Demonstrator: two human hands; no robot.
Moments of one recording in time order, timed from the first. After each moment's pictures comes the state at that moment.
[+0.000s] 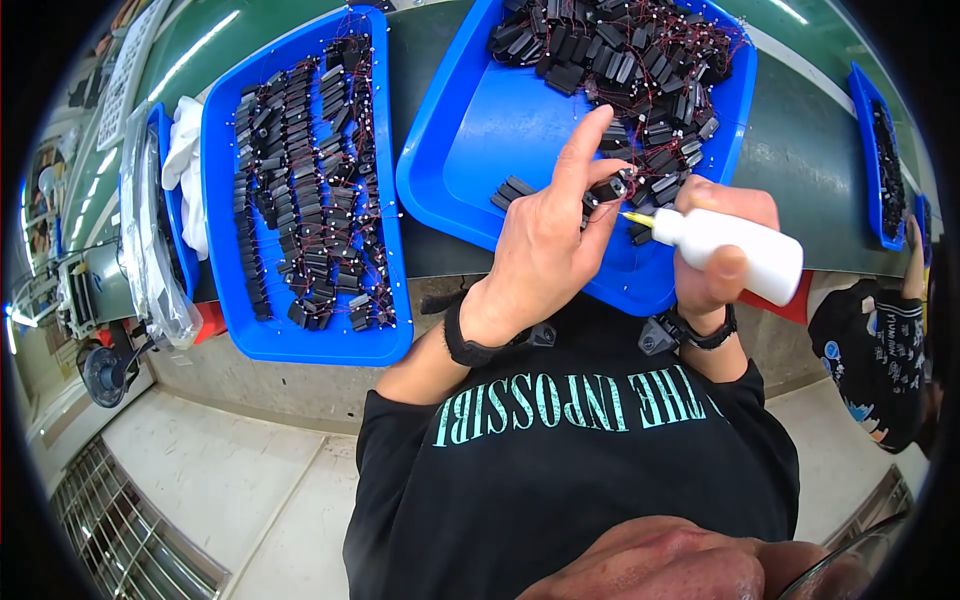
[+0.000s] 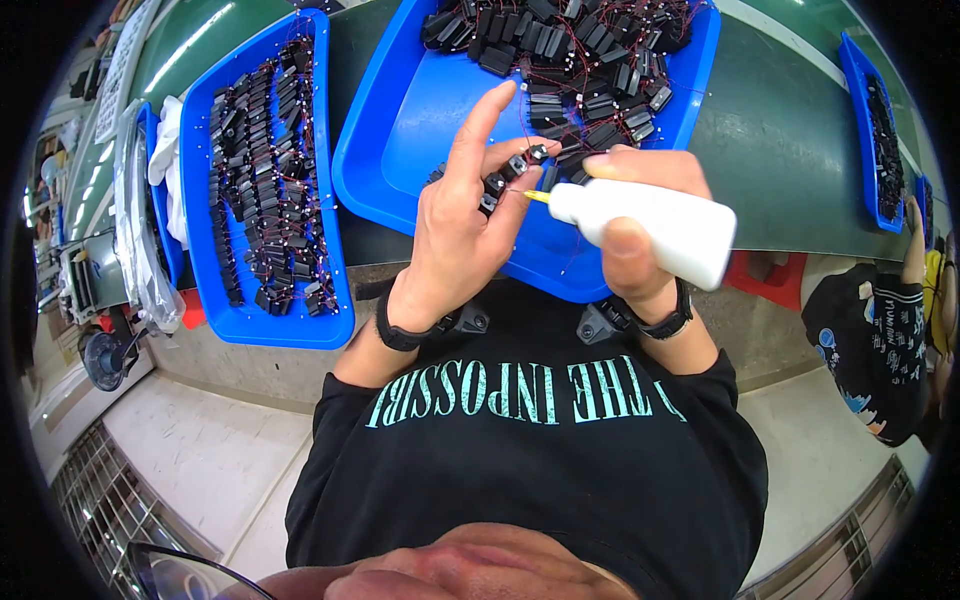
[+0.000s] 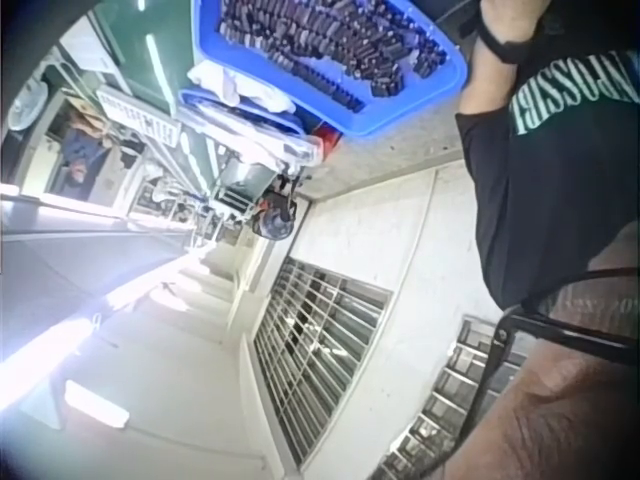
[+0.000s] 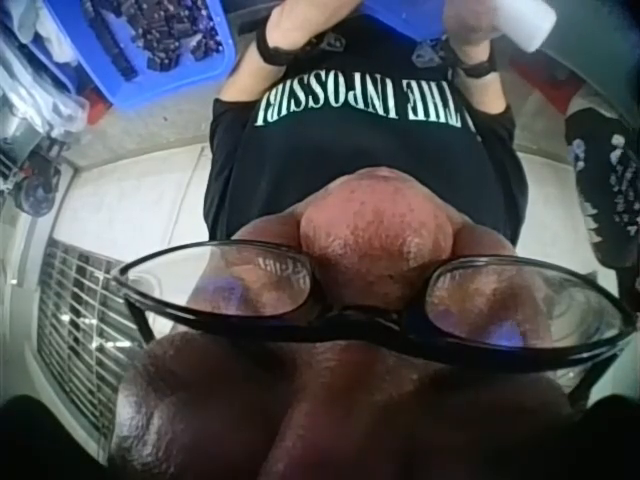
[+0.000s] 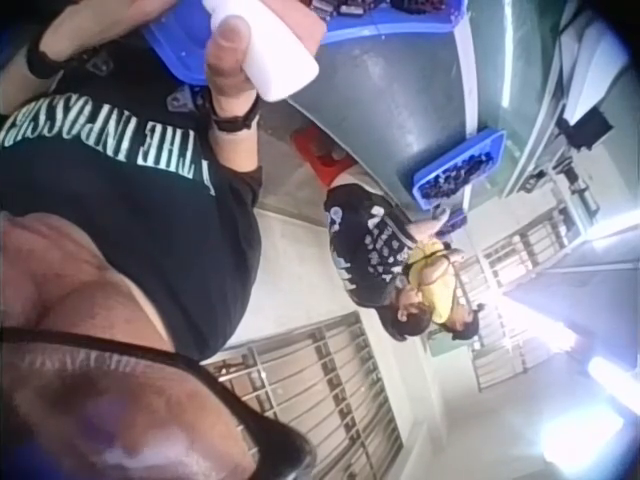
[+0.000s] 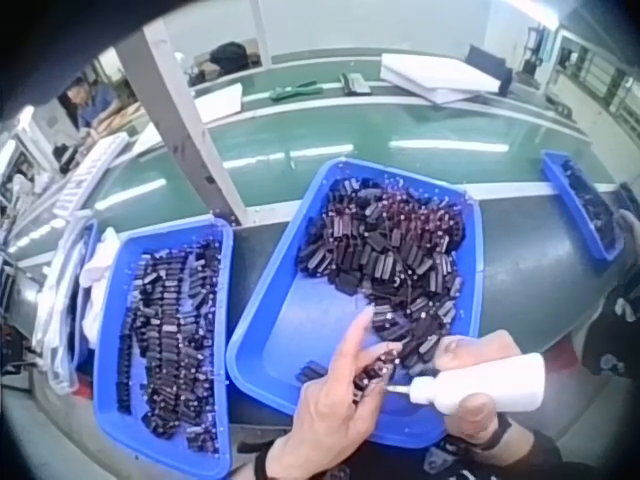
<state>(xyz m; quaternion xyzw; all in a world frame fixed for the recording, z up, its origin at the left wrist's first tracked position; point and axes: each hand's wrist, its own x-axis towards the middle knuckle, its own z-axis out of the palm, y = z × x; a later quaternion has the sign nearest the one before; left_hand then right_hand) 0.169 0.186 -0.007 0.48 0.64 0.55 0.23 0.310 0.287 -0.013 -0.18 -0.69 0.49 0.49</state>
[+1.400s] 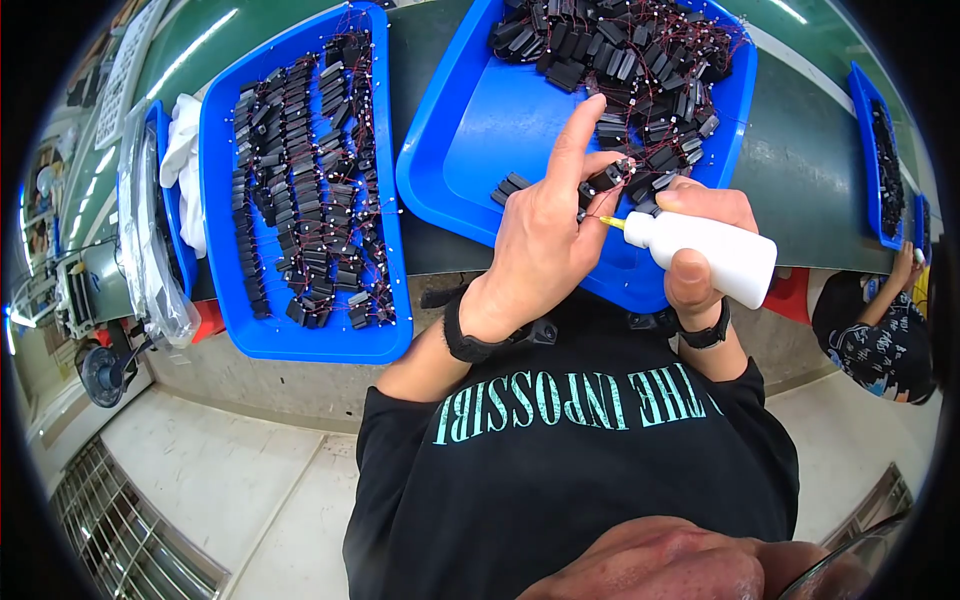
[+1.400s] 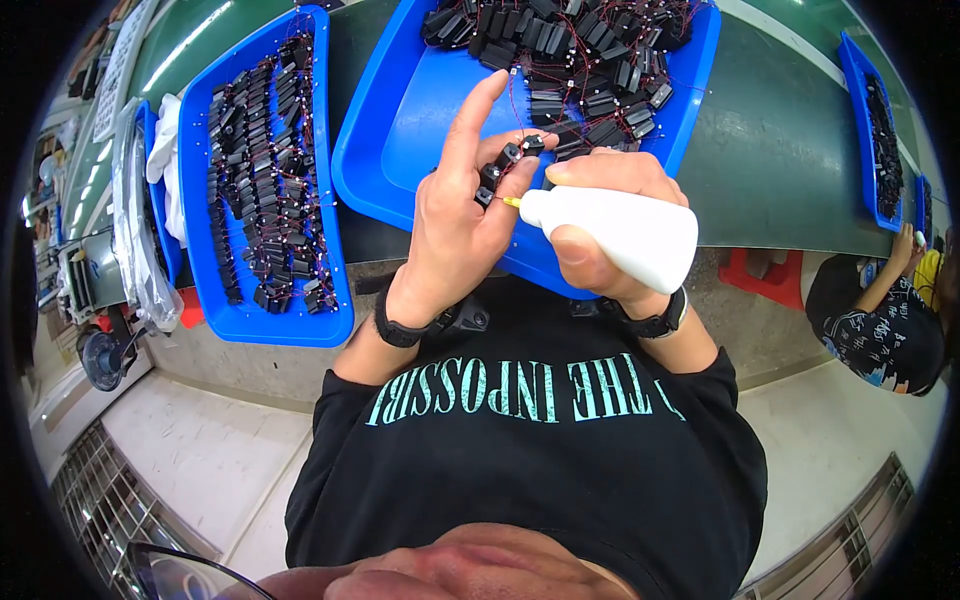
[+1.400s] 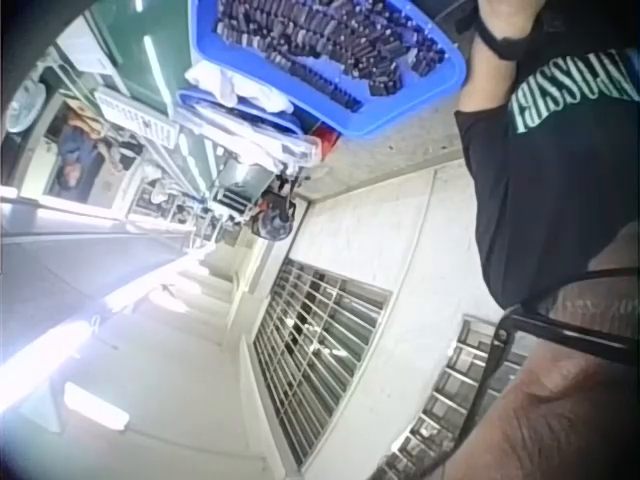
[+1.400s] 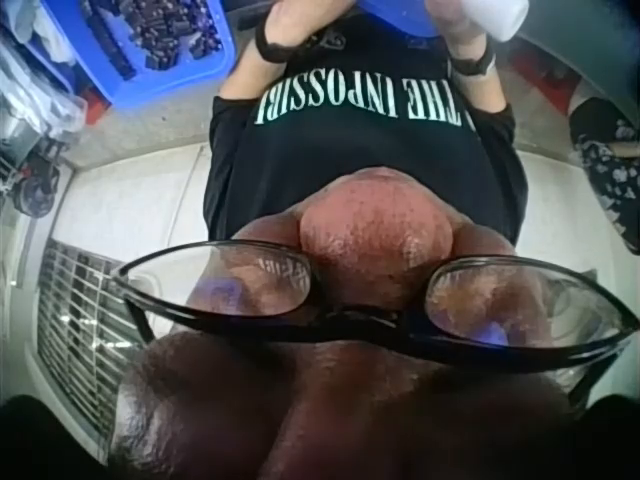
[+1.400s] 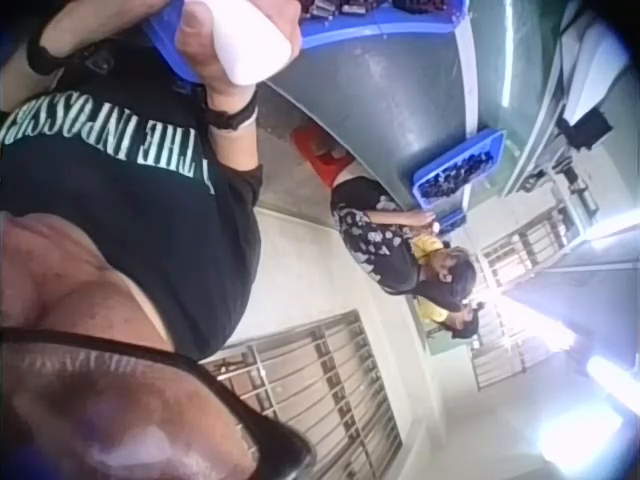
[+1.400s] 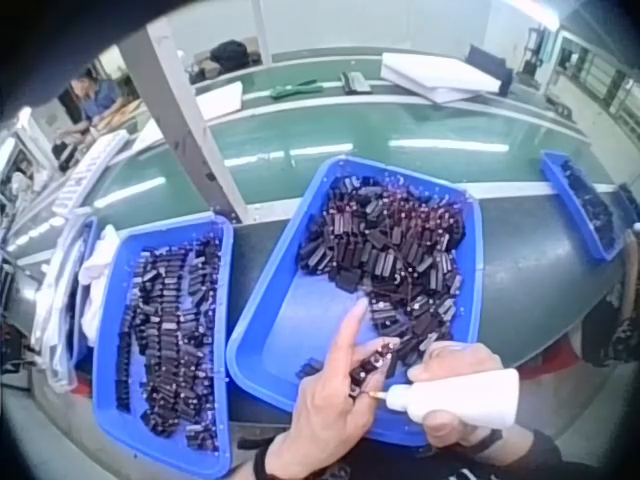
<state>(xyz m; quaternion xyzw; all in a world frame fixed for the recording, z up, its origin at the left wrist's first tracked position) 0.167 0.186 -0.006 0.46 0.64 0.56 0.25 0.298 0.277 0.004 -0.17 -0.78 0.39 0.45</state>
